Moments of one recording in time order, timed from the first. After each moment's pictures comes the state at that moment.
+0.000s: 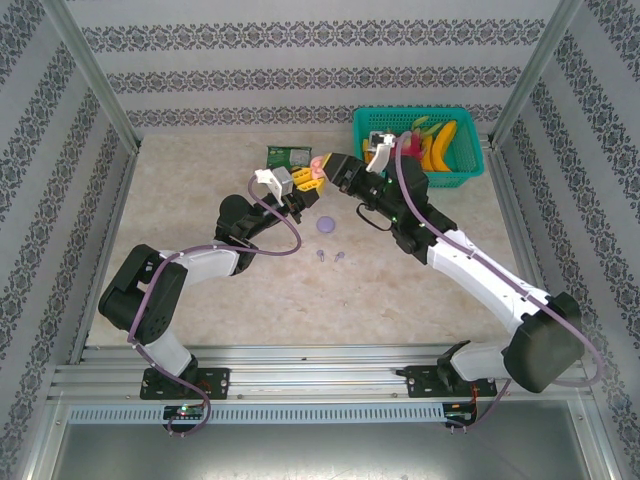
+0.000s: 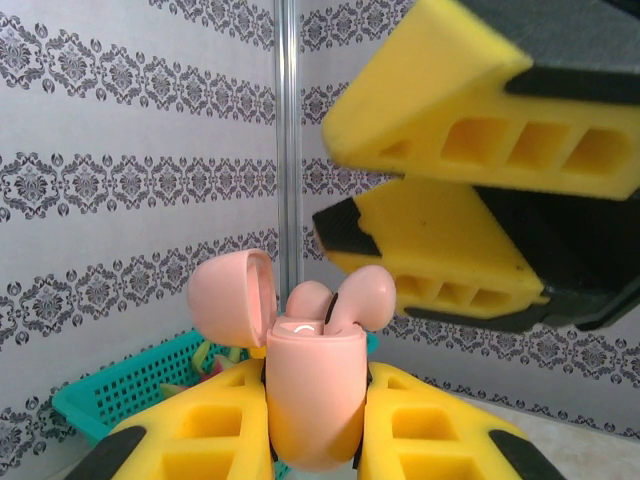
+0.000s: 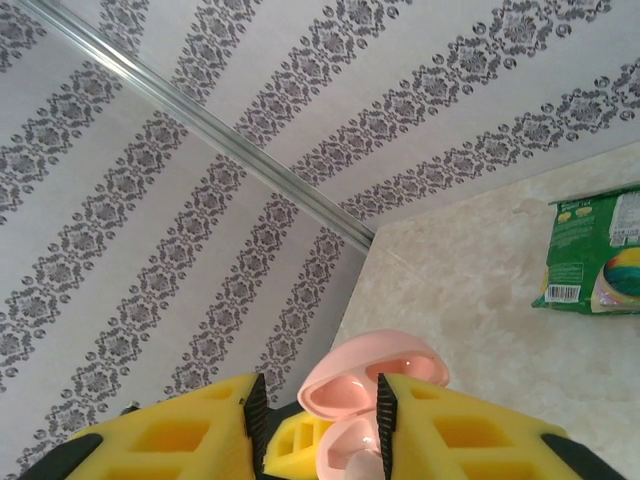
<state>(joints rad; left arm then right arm) -0.47 1.66 0.83 1.18 0.48 -0.14 0.55 1.33 1.10 0.17 -0.20 0.88</state>
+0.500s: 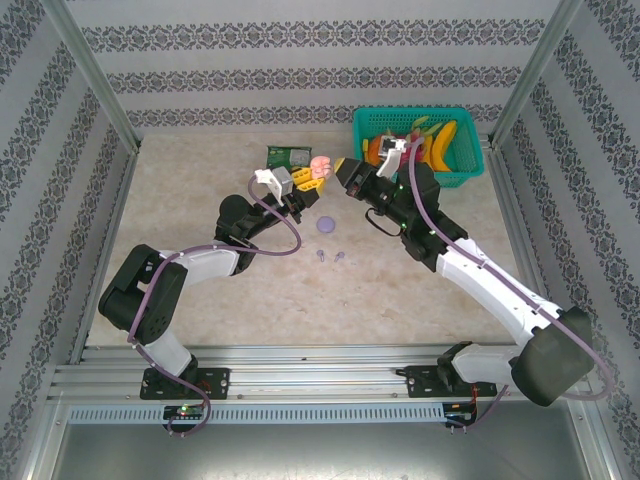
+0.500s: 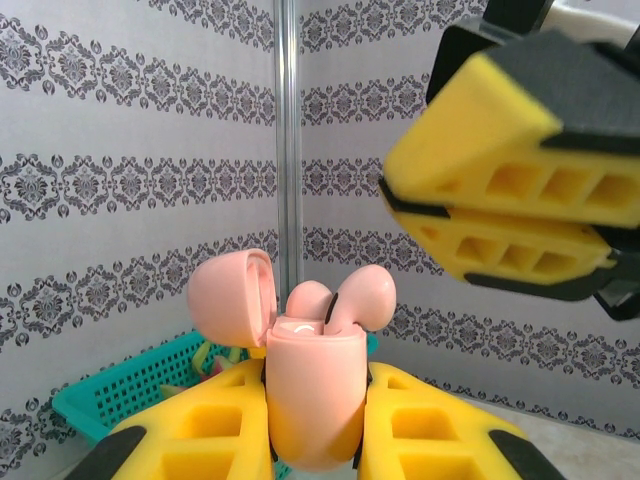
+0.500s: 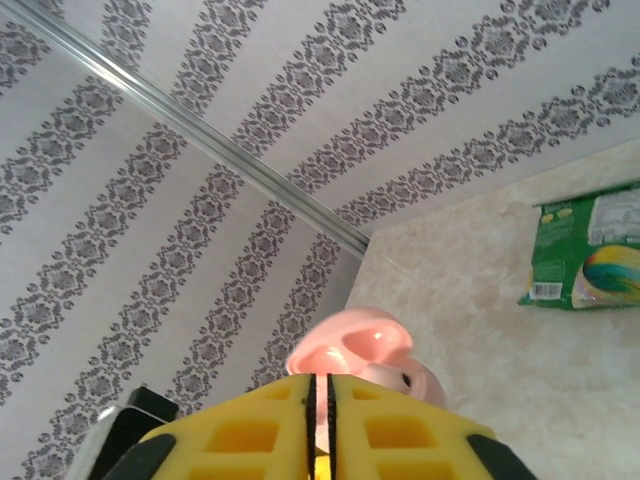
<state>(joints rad) -0.47 1.66 0.83 1.19 0.48 -0.14 0.54 1.26 1.04 0.15 -0.20 0.89</state>
